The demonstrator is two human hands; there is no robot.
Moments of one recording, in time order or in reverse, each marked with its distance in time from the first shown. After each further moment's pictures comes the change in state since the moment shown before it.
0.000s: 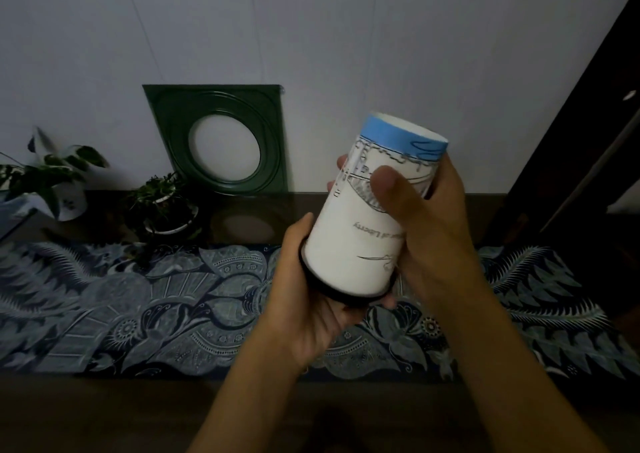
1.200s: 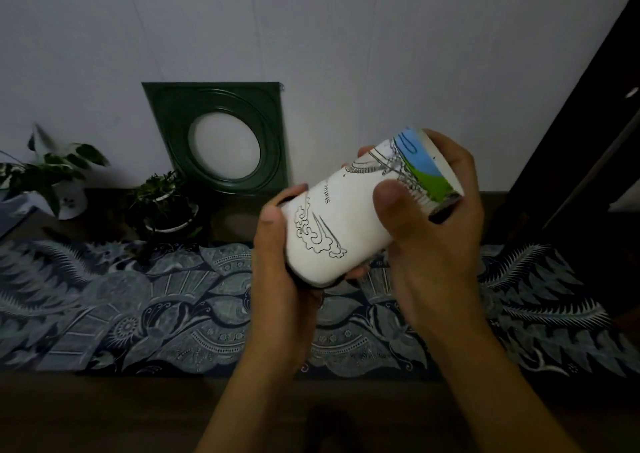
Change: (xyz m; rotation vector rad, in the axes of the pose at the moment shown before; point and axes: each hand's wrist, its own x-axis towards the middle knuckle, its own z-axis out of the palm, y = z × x) left_hand -0.010 0.000 0.002 0.155 0.164 0.557; right_hand -0.022 0.003 0.009 0.049 0.115 -0.182
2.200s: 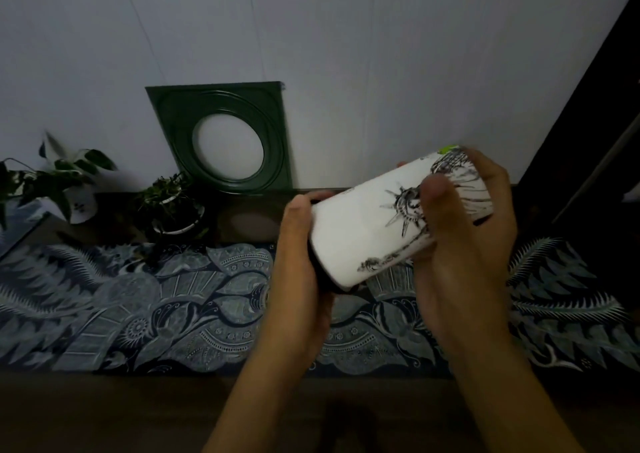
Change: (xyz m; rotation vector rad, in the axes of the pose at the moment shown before) left_hand 0.000 -0.001 0.015 0.141 -0.015 -0.089; right_hand -0.005 -0.001 -0.021 0.153 0.191 0.094
